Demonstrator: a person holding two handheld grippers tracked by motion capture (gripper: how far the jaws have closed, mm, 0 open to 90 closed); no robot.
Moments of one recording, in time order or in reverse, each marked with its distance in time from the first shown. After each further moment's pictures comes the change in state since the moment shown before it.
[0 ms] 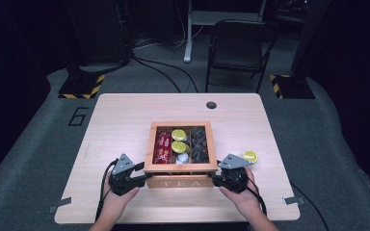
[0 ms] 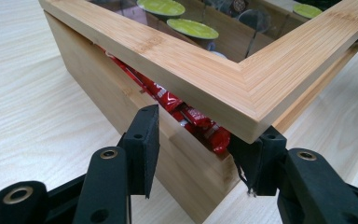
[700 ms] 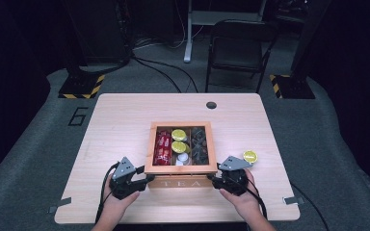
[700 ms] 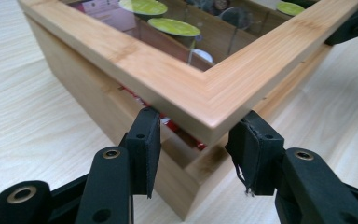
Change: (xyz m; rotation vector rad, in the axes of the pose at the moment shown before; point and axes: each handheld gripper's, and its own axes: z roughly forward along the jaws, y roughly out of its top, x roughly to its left) left arm -0.010 -0.003 -0.003 -0.019 -0.042 0.014; right arm 0.003 -0.005 -0.001 0.003 0.016 0.050
